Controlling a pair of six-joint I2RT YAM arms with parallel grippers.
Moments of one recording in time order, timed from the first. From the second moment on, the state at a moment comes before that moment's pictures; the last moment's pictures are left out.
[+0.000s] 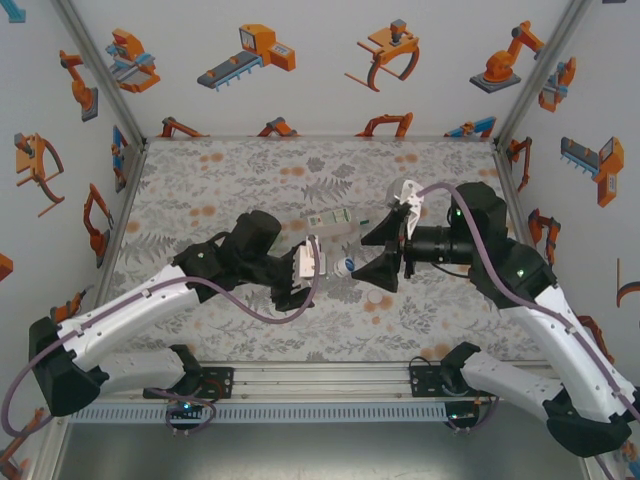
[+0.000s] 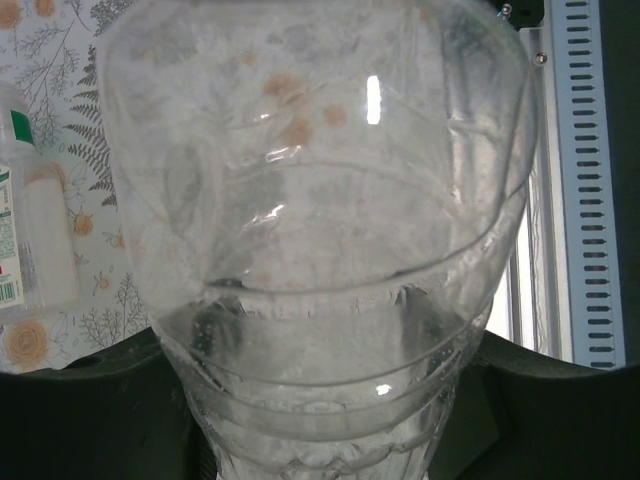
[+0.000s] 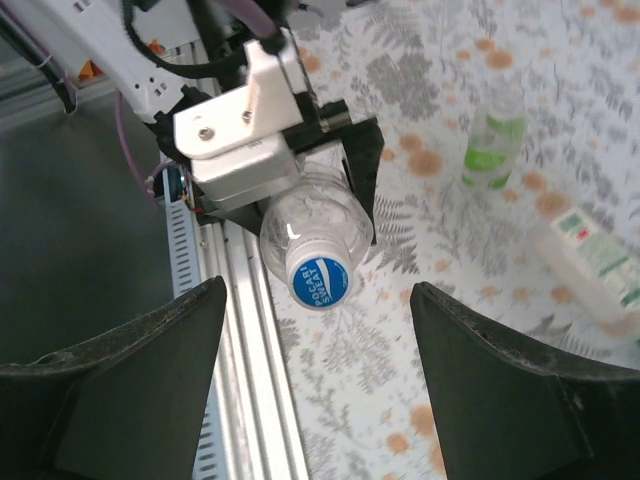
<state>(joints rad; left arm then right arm) -0.95 1.14 1.02 -0.57 0.50 0.51 0.65 0.91 1.24 -0.65 -0.73 -0.10</state>
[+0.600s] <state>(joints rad) -0.96 1.07 1.02 -0.57 0.50 0.51 0.66 0.91 1.16 -0.48 -0.83 -0.18</state>
